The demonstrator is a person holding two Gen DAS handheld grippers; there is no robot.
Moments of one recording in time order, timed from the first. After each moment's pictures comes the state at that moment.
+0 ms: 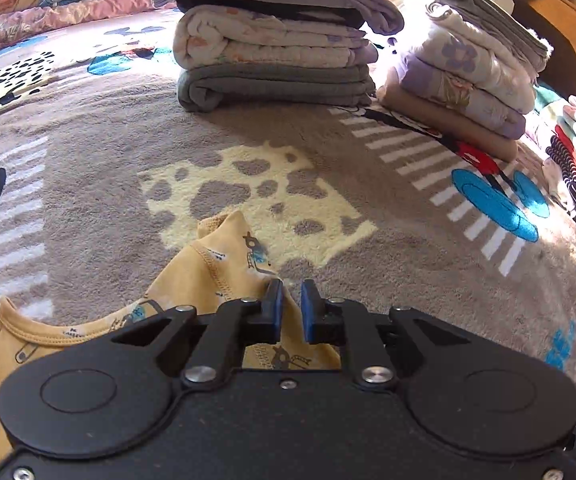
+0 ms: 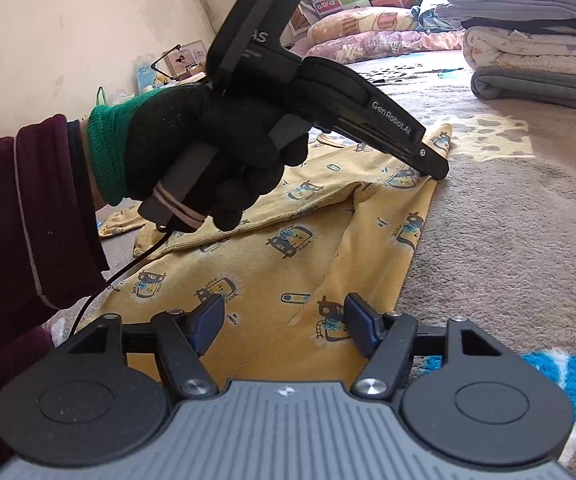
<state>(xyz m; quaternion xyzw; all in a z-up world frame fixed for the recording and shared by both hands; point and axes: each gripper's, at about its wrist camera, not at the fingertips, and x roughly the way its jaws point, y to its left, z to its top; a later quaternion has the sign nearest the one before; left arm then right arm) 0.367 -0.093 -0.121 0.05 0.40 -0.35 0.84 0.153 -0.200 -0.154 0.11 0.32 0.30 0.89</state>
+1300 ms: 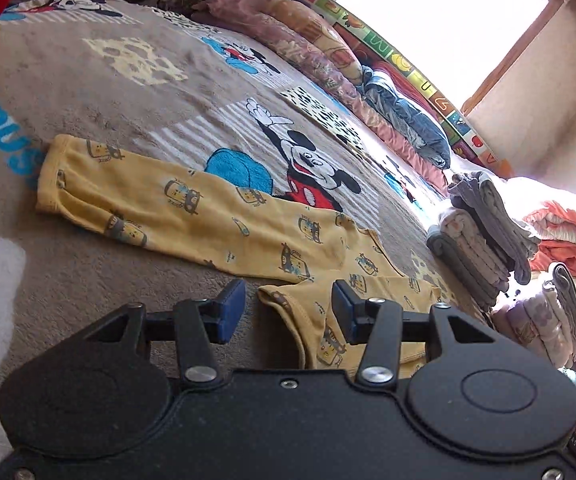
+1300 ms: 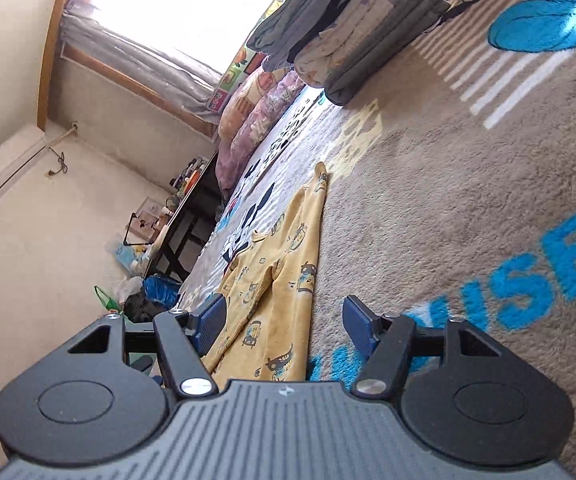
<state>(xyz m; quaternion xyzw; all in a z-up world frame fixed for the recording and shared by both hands) 0.160 0.174 -0.116 -0.32 0.30 -0.03 0.90 0.145 -0.311 -0.182 0.45 0.27 0.20 0.83</state>
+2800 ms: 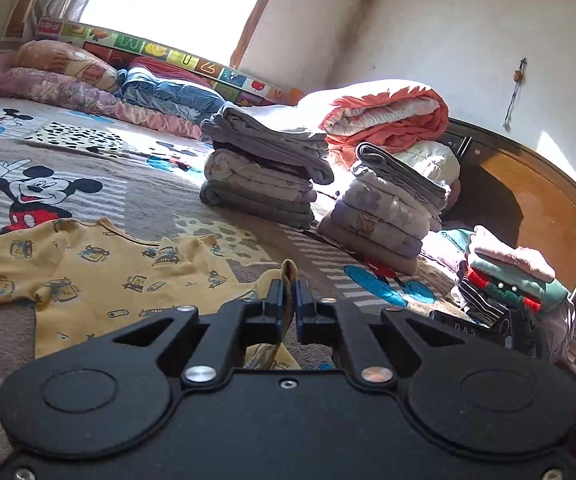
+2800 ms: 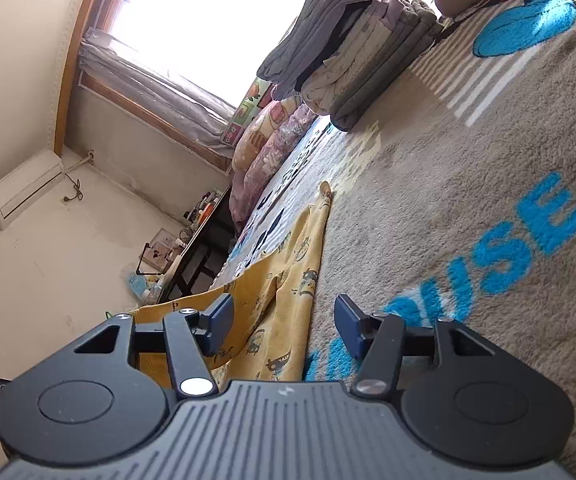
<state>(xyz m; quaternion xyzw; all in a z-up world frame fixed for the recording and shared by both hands) 0.126 0.007 -0.082 -0.11 0.20 -0.33 0.91 0.123 -0.311 -0.200 0.47 0.21 0.21 0.83</state>
